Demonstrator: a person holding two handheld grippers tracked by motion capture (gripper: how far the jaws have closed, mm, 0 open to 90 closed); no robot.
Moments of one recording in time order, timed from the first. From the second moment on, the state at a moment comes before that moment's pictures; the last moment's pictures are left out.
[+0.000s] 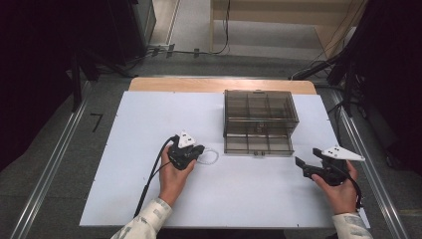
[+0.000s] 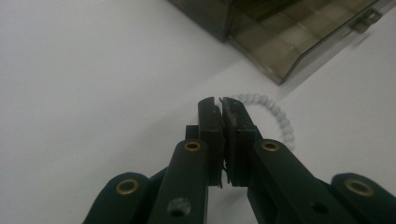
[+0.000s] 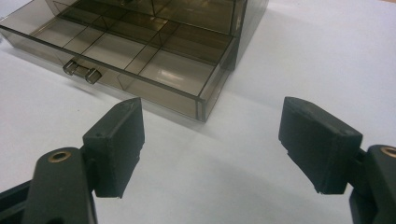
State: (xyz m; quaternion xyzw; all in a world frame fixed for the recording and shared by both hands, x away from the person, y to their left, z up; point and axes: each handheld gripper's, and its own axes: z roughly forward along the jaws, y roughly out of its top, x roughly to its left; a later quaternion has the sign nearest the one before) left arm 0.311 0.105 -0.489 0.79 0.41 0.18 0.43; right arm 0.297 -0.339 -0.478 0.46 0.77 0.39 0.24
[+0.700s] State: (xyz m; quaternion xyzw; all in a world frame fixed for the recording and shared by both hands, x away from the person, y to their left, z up) left arm 0.304 0.092 -0.463 0.78 0.39 0.17 0.46; right arm 0.296 -0.339 -0.478 0.46 0.77 0.38 0.24
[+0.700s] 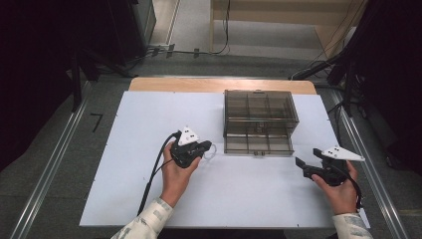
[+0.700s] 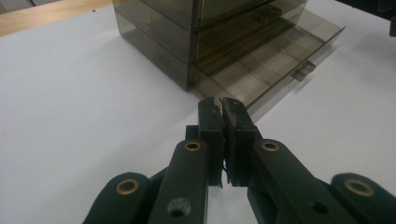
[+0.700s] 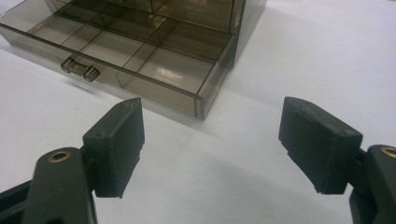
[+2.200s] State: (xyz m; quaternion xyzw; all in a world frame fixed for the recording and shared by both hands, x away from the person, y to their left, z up) left arm 0.327 0.036 -0.445 0.77 0.35 0.15 0.52; right arm 0.297 -0.340 -0.479 0.46 0.77 0.39 0.23
